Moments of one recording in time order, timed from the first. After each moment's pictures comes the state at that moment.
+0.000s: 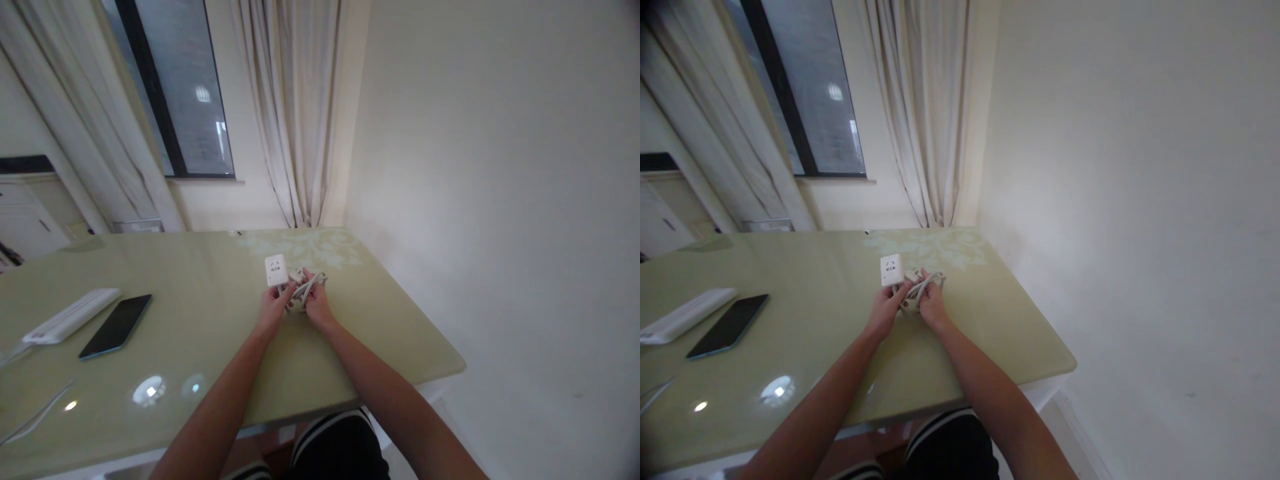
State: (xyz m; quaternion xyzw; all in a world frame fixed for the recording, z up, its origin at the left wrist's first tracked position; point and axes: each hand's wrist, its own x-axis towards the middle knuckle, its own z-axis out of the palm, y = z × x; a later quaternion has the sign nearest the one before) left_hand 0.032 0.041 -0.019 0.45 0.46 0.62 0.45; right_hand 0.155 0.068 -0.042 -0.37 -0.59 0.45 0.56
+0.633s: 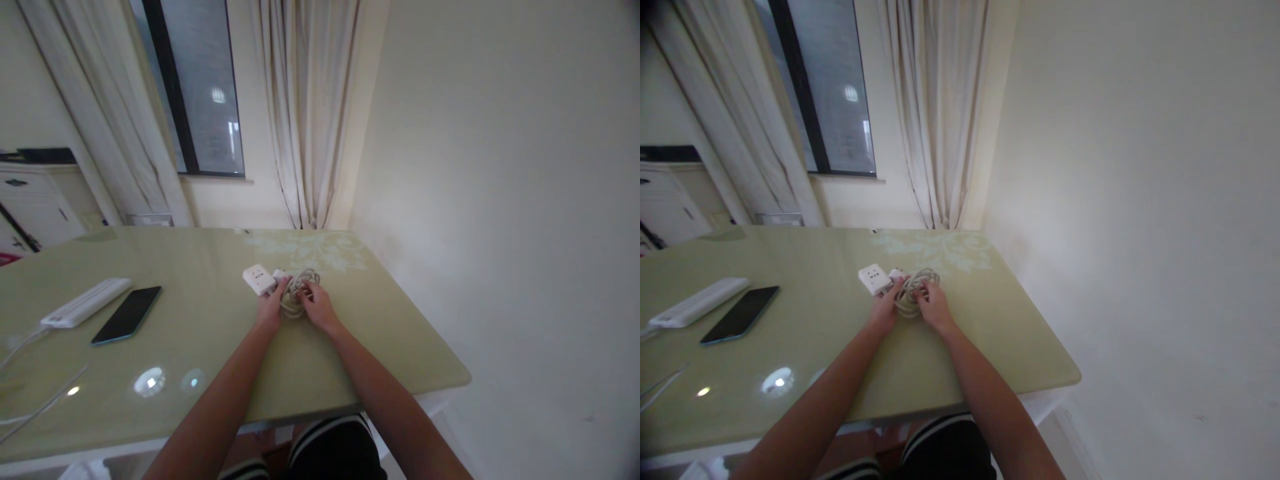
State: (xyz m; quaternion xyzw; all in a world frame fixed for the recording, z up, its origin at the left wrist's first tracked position) left_hand 0.027 0.053 -0.021 0.23 0.40 0.72 0.51; right_hand 0.165 0.069 -0.038 -0.45 -0.70 0.32 0.45
